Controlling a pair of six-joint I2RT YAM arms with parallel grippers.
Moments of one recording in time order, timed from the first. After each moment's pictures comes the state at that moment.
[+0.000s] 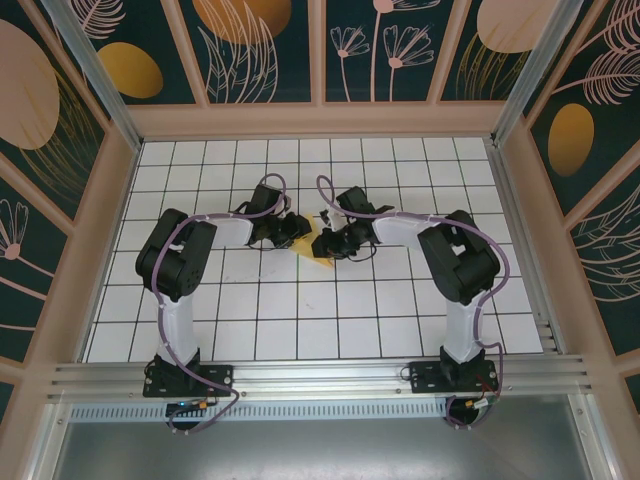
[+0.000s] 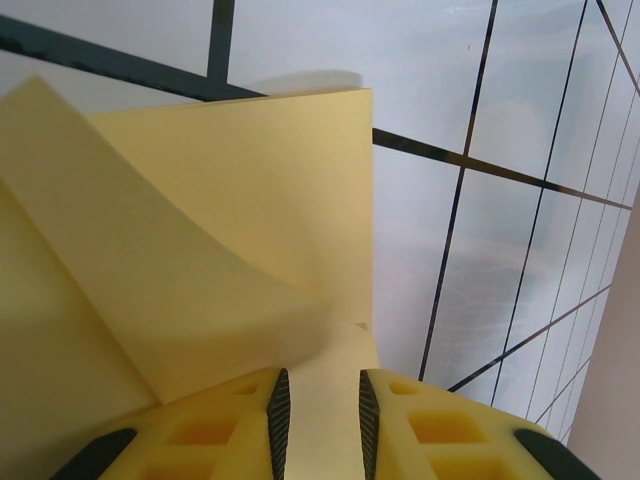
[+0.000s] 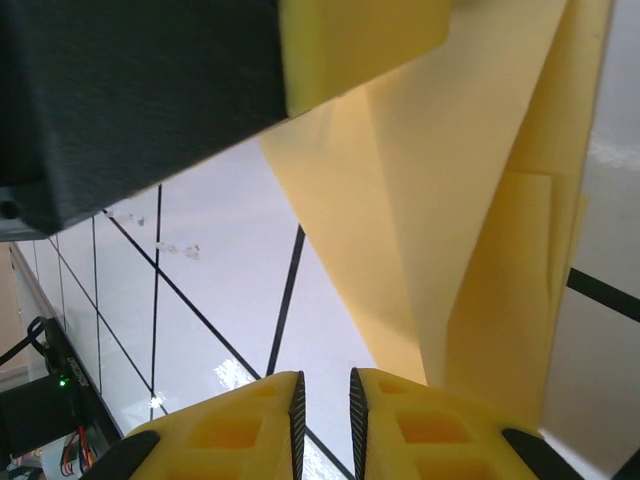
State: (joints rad) left arm -0.43 2.00 1.08 0.03 0.51 -0.90; right arm 0.60 1.94 1.16 -0.30 -0.65 0.46
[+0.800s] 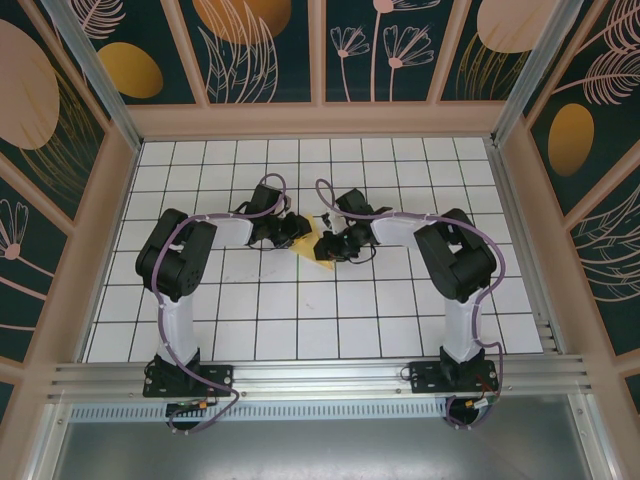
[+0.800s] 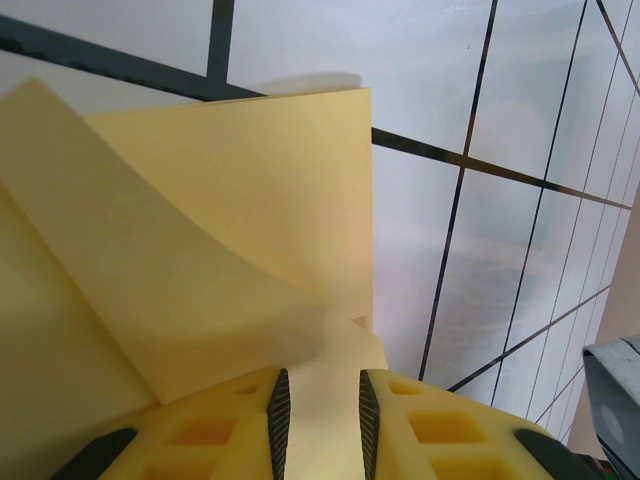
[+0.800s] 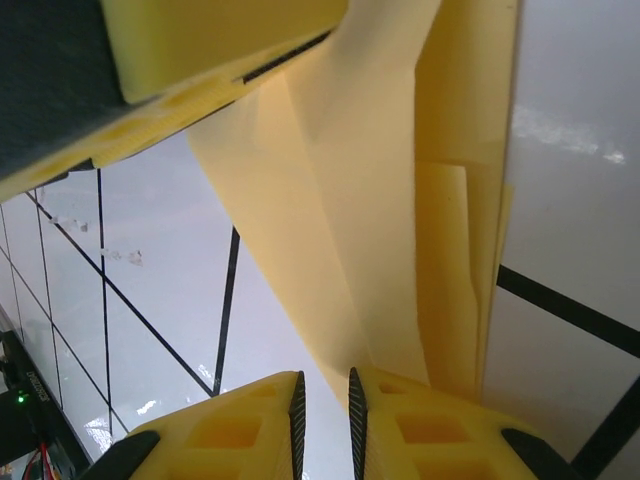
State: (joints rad) left arm -0.43 2.00 1.08 0.03 0.51 -0.90; right arm 0.60 1.97 1.16 -0.31 -0.60 0.45
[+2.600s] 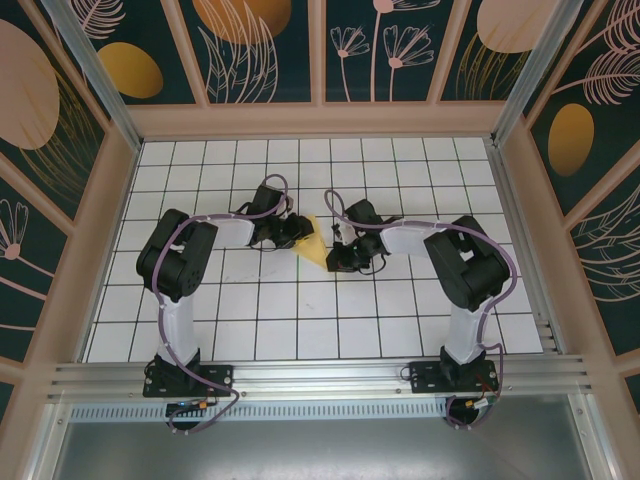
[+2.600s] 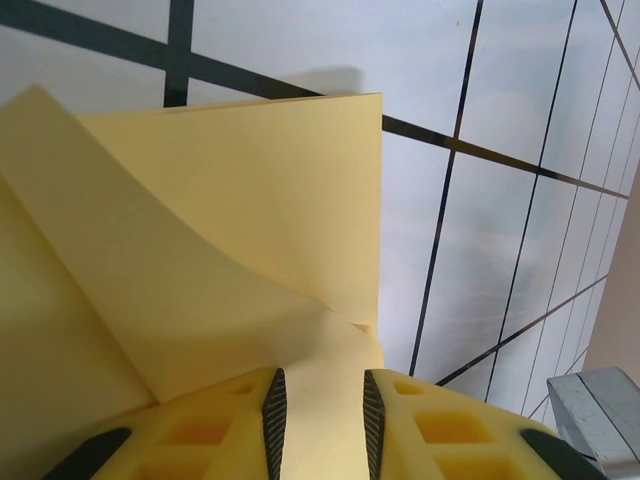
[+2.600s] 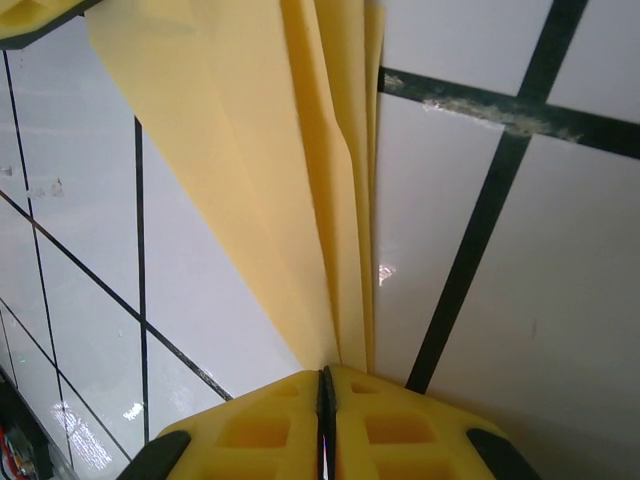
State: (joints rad) left arm -0.44 2.00 1.08 0.03 0.52 -0.90; right arm 0.59 1.88 1.01 -0.32 -0.55 0.44
